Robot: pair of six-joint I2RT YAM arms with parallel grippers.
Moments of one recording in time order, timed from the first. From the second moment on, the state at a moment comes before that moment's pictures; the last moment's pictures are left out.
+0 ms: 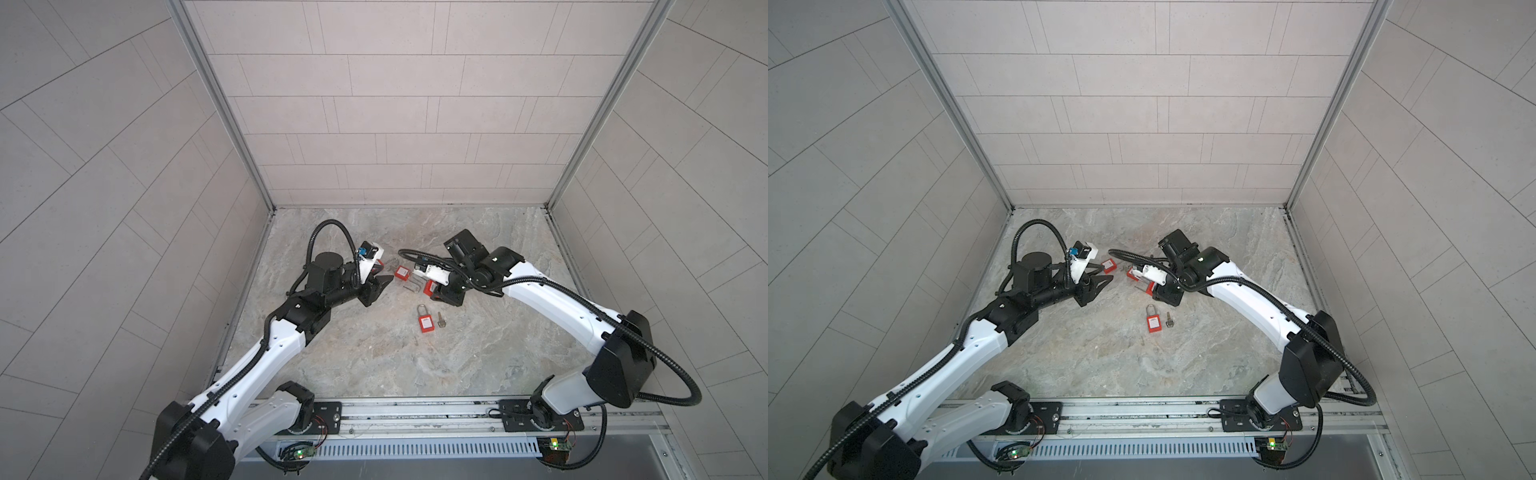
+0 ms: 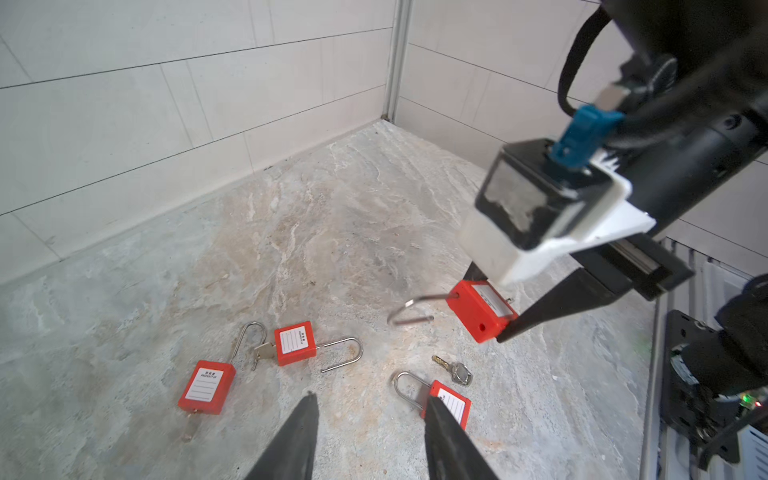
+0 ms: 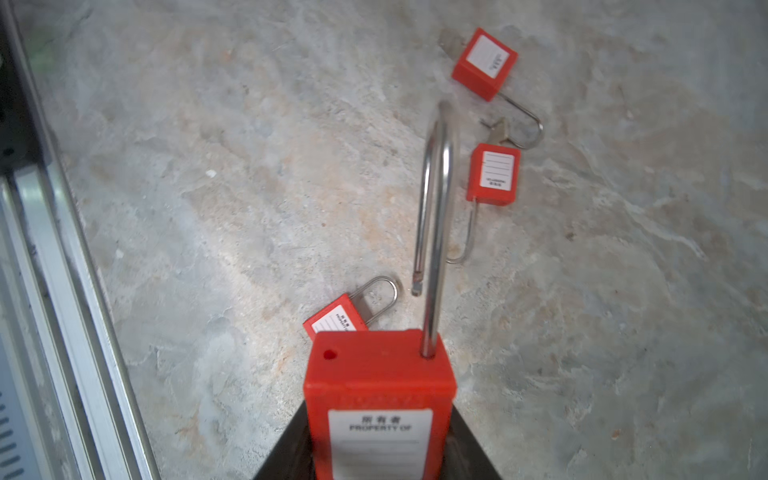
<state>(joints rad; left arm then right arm) -0.44 1.01 0.75 -0.12 0.47 0.10 0.65 1.48 1.28 -0.86 -0.25 -0.52</state>
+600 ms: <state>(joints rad) -0.44 0.98 0.74 -0.32 0.68 0.35 0.78 1.48 1.28 -0.85 -0.21 -0.58</state>
